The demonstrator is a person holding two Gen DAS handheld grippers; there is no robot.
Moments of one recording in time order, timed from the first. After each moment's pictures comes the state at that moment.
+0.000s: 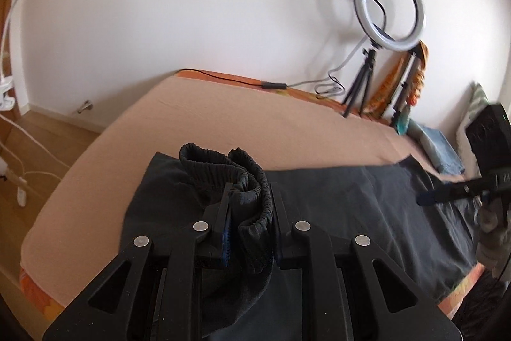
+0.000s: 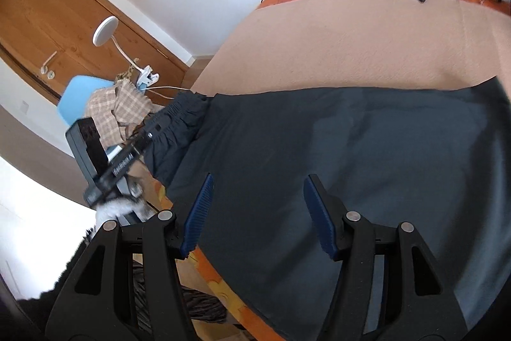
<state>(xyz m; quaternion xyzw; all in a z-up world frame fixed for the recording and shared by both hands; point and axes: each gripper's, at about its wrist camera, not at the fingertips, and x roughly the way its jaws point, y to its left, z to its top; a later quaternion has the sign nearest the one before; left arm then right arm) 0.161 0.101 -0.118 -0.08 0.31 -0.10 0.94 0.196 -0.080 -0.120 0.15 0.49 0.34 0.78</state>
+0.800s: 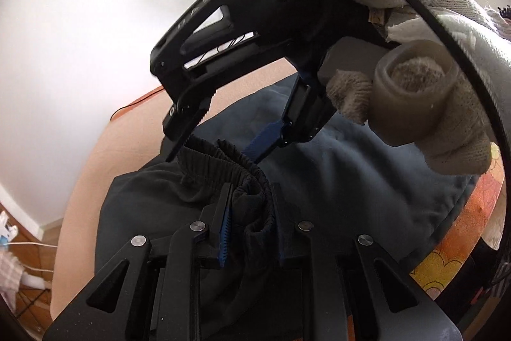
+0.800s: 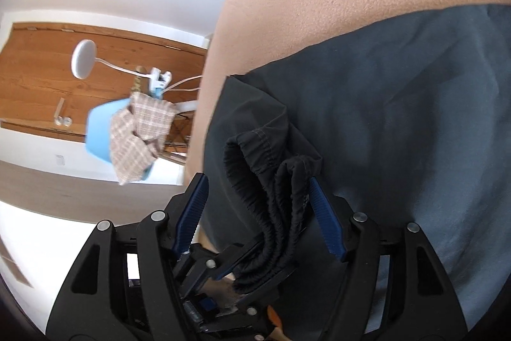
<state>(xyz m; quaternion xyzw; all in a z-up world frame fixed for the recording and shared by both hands) 0.113 -0.016 -0.147 0.20 0.29 -0.18 0.92 0.245 0.001 -0.190 0.27 0.59 0.35 0.67</state>
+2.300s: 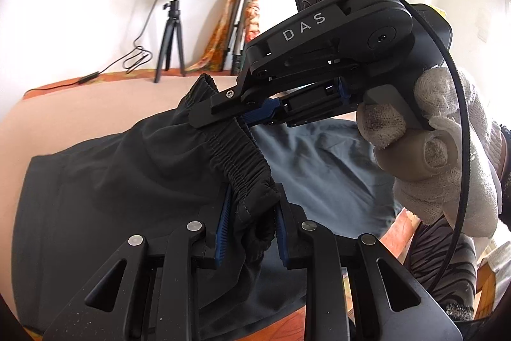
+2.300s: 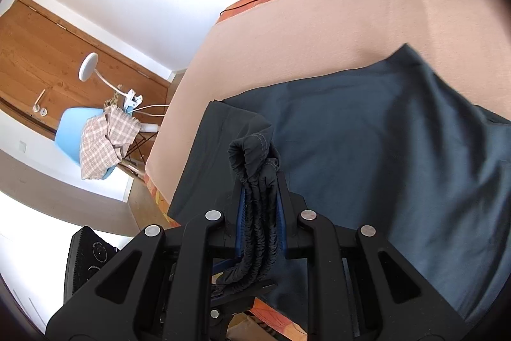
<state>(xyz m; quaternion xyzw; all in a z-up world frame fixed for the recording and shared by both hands) 0.099 -0.135 -0.101 -0.01 0.32 -0.32 0.89 0.187 -0.182 -0.105 0.20 0.51 0.28 0.79</state>
